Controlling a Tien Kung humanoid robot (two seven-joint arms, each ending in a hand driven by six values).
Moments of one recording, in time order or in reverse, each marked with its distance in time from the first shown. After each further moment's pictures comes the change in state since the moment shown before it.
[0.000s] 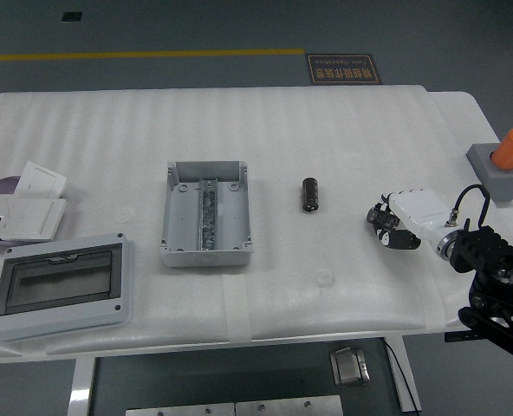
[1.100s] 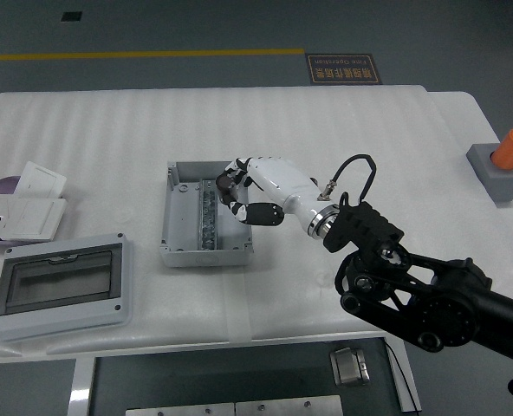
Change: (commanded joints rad) left arm 0.011 0.005 -0.135 0.000 0.140 -0.005 0.035; right arm 0.175 0.376 -0.079 0.081 0.177 -0.062 0.004
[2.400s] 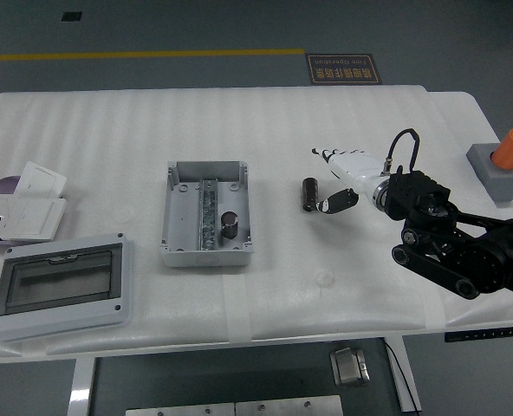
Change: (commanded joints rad) left arm -0.016 0.003 0.058 0.000 -0.048 -0.005 -0.008; right arm 0.209 -0.156 -0.218 -0.322 0.112 0.167 -0.035
